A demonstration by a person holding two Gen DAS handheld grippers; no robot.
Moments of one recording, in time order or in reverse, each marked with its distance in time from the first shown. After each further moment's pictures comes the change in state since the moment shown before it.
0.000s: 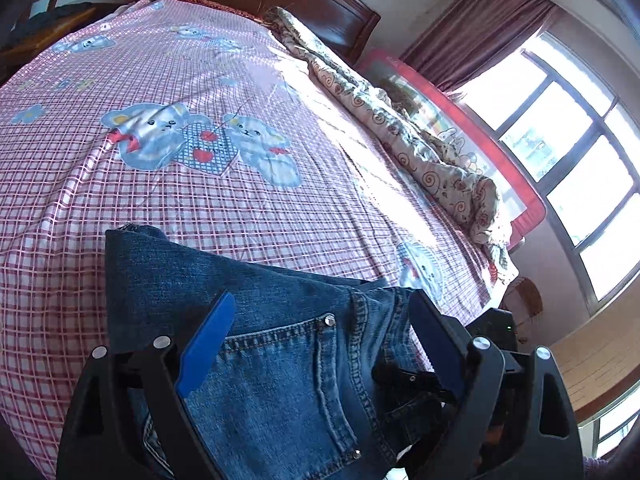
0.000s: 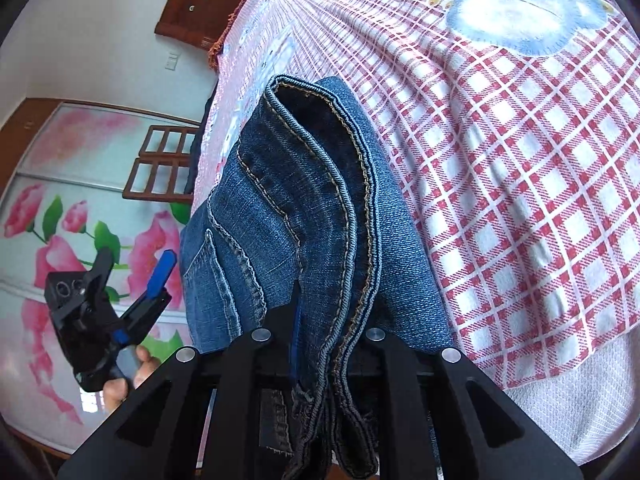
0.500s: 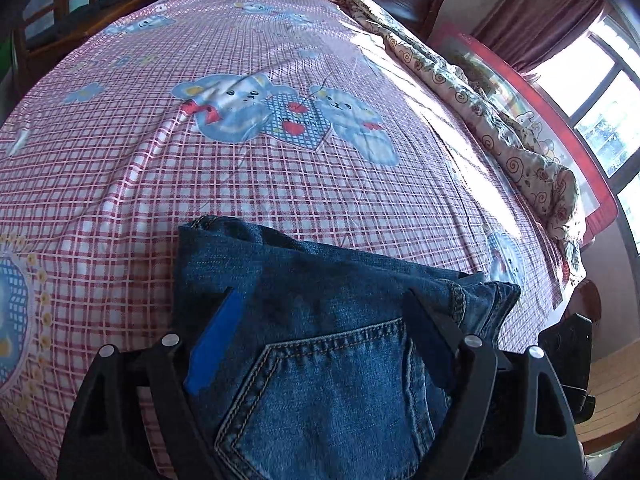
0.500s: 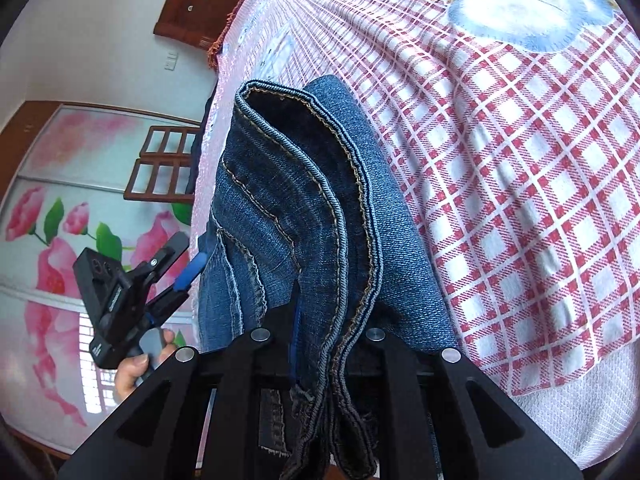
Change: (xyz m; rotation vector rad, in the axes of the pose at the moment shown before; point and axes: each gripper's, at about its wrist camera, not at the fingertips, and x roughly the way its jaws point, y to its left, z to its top) left arm 0.004 0.015 -0.006 -0.034 0.075 0.284; right arm 0.003 0.003 0.010 0.009 0.008 0.010
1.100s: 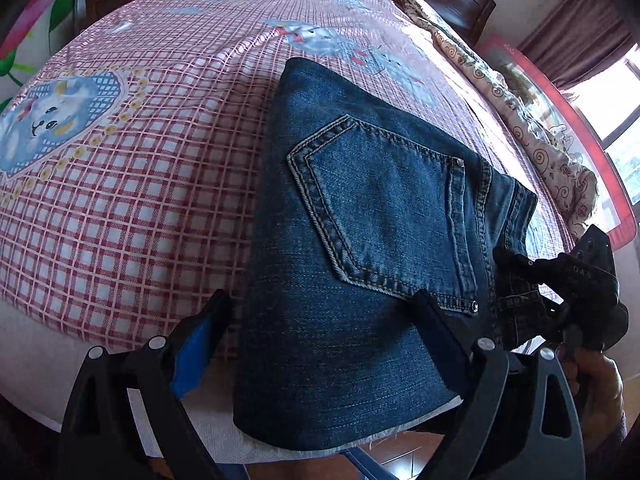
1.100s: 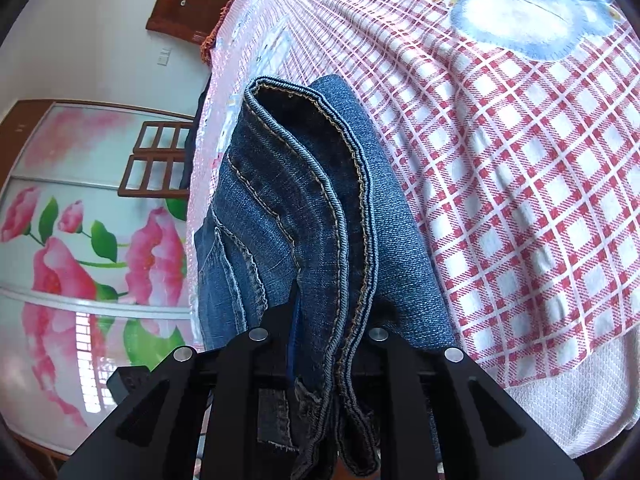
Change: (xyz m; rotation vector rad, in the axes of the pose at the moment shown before) left arm -0.027 0.017 -0.118 -0.165 0.036 0.081; right arm -0.004 0.005 -0.003 0.011 0.024 -0.021
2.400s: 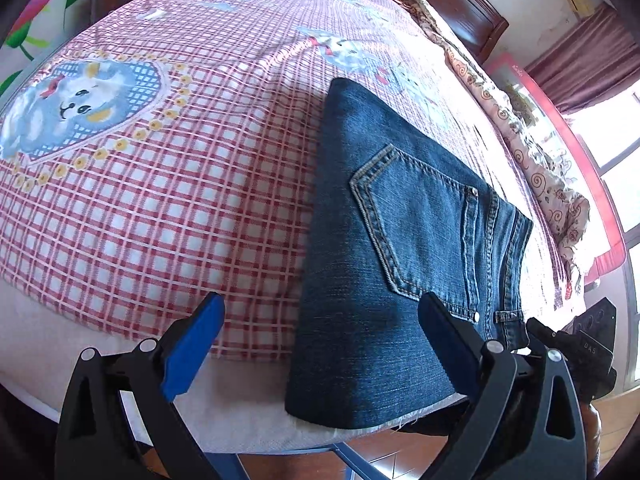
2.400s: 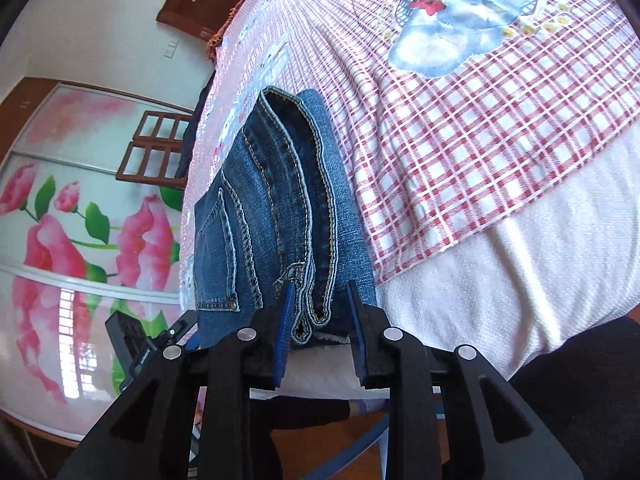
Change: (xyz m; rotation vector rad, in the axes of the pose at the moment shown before) left arm -0.026 0.037 0.009 -0.093 -0.017 -0.036; right arm -0.102 -0.043 -0.047 -0.057 -0.039 -0.048
